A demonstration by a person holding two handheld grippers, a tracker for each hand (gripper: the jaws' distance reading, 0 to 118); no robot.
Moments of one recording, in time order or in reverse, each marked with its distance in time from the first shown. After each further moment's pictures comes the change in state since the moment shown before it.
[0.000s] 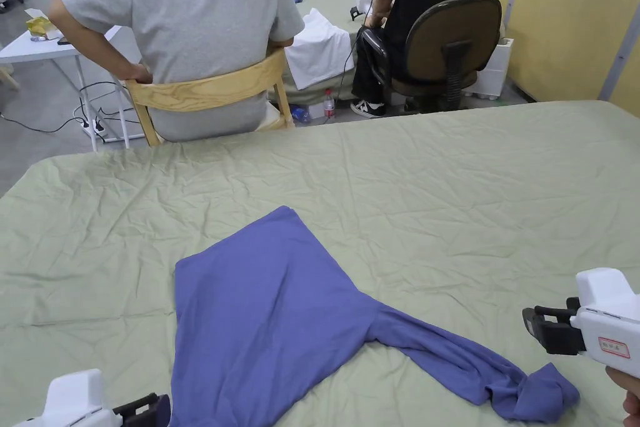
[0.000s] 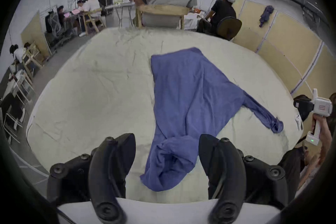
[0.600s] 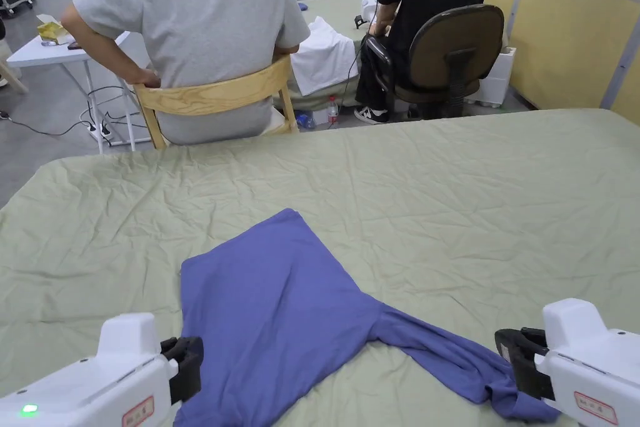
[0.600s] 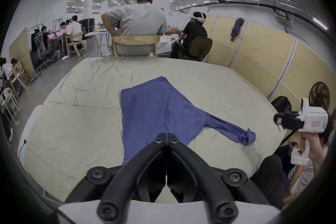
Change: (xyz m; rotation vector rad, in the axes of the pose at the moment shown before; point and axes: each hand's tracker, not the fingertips) left arm 0.056 0.032 0.035 0.153 -0.173 -0.072; right arm -0.091 -0.009 0.058 0.026 0.145 0.062
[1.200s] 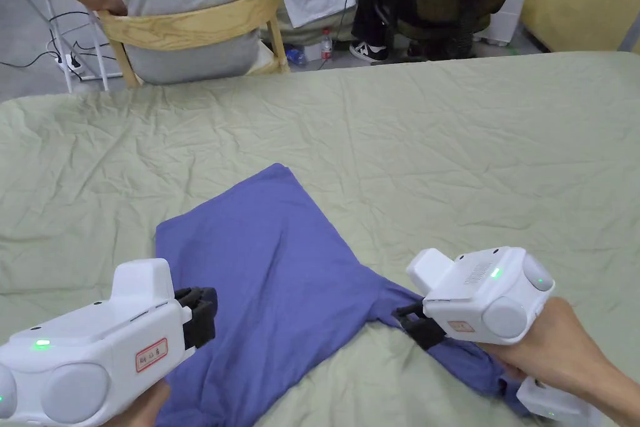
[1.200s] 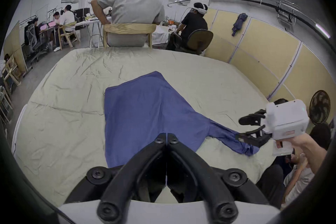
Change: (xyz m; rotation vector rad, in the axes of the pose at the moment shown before) left arm 0.000 0.036 -0.105 -0.095 -0.048 0.025; right arm -0.022 0.067 -0.225 -0.281 0.178 0.473
